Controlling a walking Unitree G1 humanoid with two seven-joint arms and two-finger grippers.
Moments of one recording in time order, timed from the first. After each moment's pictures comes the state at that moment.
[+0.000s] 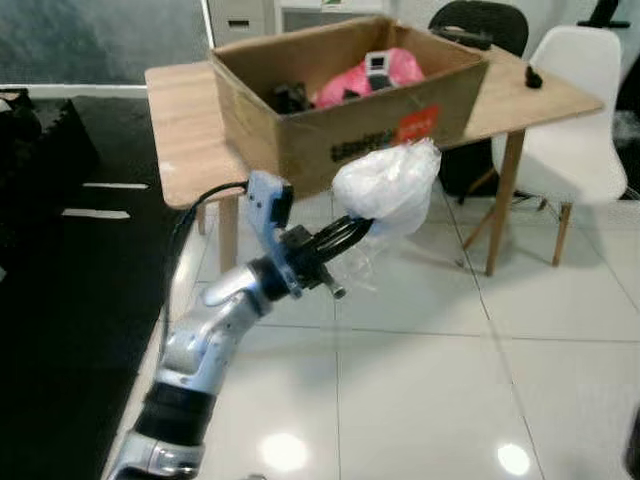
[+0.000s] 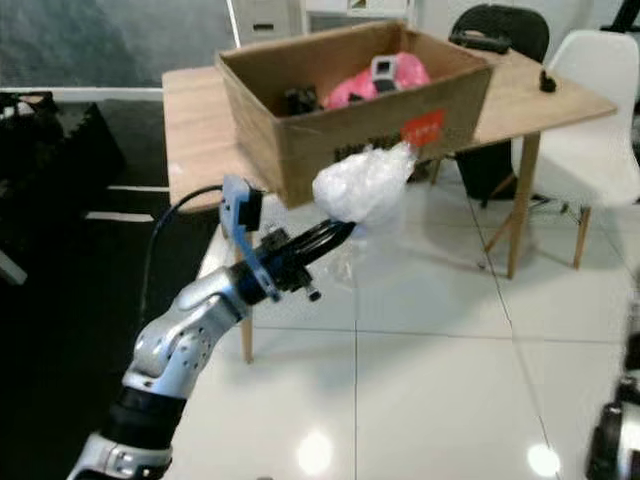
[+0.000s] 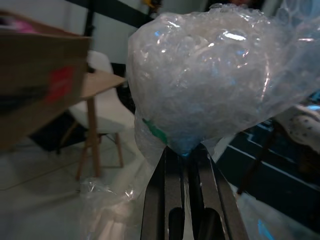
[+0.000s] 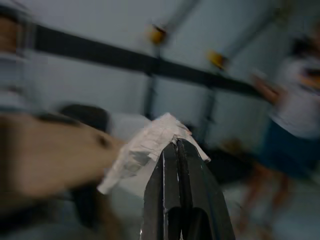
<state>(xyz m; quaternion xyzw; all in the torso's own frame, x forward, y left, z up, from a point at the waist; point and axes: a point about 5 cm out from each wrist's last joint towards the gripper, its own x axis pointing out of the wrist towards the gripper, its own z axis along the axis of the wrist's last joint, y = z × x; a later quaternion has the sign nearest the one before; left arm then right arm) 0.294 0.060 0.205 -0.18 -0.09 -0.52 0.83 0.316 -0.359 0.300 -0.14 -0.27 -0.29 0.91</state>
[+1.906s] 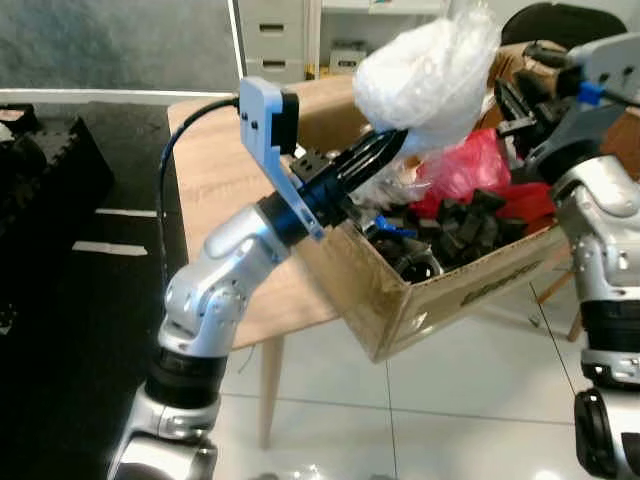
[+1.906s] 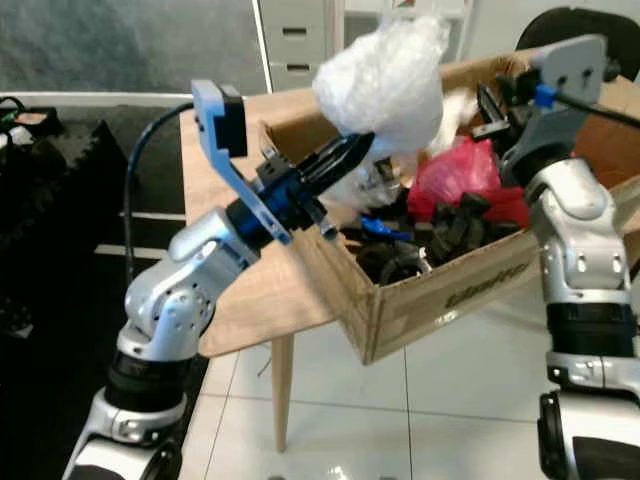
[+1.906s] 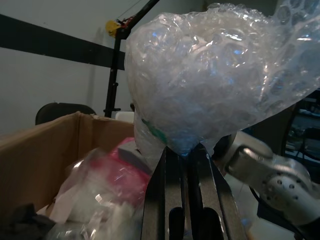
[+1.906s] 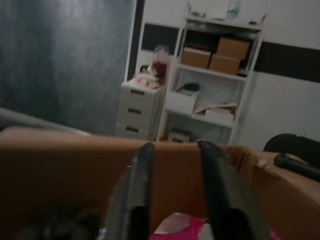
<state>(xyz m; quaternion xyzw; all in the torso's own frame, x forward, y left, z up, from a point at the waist) 0.281 0.039 0.288 -0.16 -0.19 -0.54 0.80 0.335 -0.242 0.330 -0.08 -0.25 0.06 0.96</state>
